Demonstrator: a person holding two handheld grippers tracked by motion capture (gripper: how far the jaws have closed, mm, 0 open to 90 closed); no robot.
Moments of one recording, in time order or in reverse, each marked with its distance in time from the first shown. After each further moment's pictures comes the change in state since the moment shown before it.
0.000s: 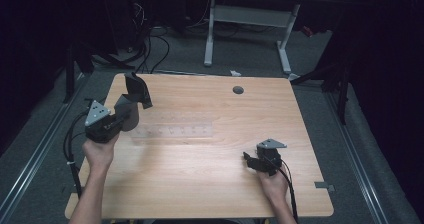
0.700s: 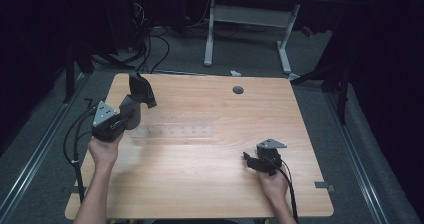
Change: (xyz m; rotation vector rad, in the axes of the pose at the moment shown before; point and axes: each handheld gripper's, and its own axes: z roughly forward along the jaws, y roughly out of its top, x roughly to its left) left arm 0.008 -0.018 0.013 -0.007 -0.002 0.025; right arm 0.000 0.000 0.000 0.000 -0.001 0.000
